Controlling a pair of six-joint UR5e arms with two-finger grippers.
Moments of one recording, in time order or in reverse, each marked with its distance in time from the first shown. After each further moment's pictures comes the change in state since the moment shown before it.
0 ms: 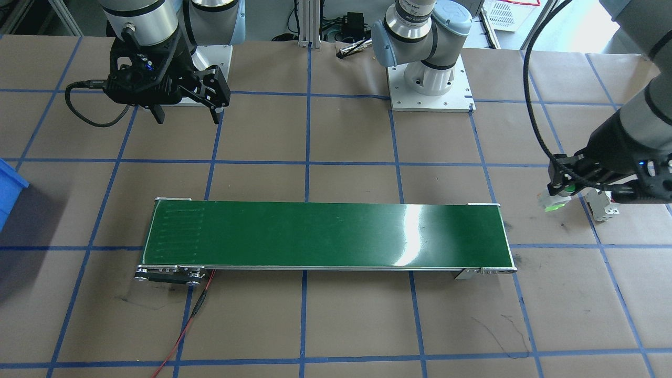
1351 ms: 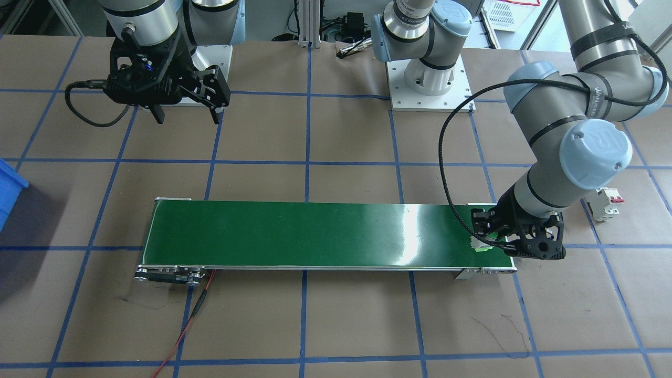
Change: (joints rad) left arm -0.120 -0.081 -0.229 0.359 0.059 0.003; right arm 0.000 0.000 0.000 0.000 0.000 -0.001
